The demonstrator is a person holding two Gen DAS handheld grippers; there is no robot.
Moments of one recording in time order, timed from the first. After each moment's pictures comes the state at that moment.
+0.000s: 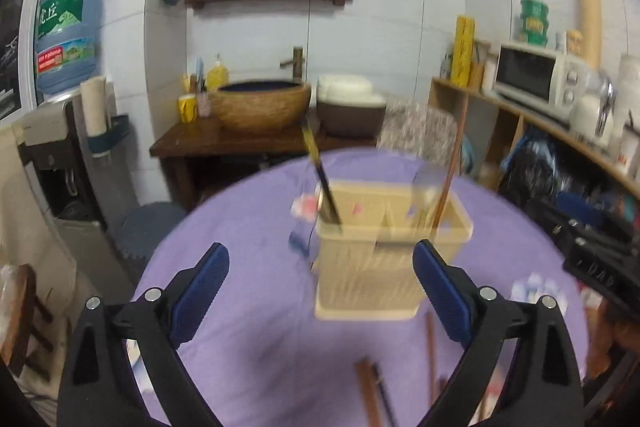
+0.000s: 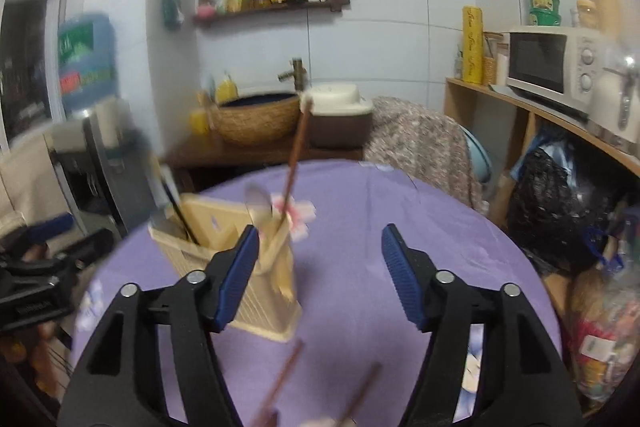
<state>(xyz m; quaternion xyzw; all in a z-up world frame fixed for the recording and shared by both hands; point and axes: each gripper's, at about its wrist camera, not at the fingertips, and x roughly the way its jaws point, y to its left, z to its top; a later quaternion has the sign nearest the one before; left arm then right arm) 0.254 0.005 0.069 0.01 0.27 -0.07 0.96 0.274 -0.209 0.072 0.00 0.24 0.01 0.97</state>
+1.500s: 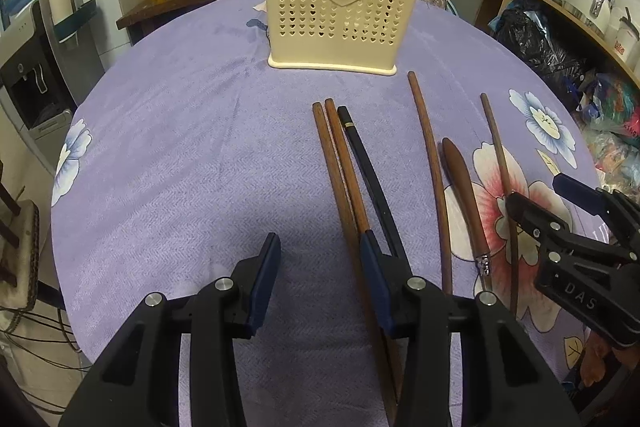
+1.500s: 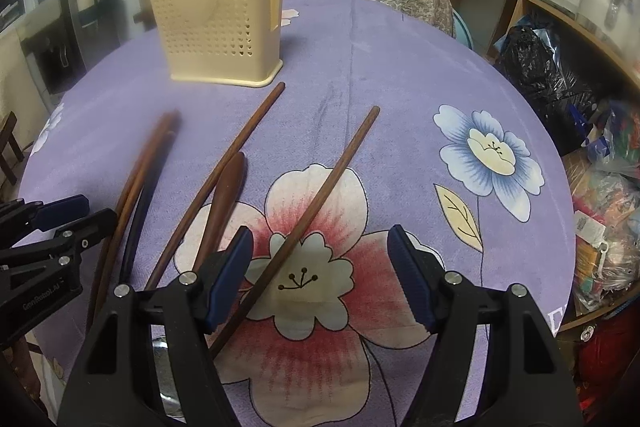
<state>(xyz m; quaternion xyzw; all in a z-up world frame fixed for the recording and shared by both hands) 0.195 -0.019 -0.069 0.02 0.46 -0.11 0.88 0.198 -0.193 -0.064 -0.03 0.42 -0.02 0.91</state>
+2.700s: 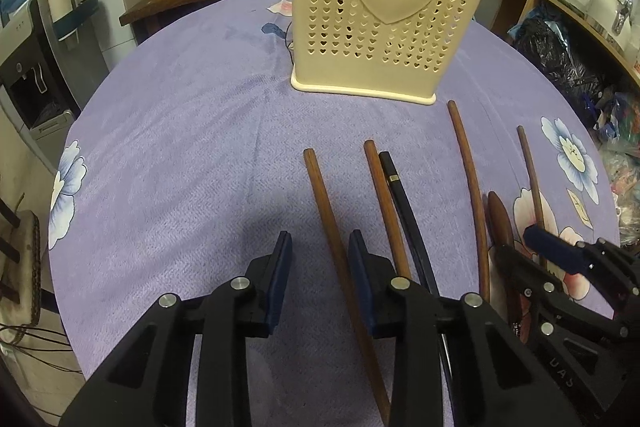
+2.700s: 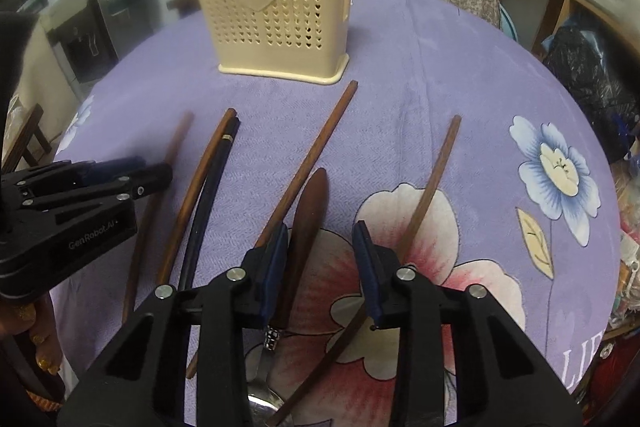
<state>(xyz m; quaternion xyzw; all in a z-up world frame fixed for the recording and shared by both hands) 0.243 -0.008 -0.067 0.01 0.47 -0.09 0.88 0.234 -0.156 -0.074 0.00 0.46 0.05 0.89</state>
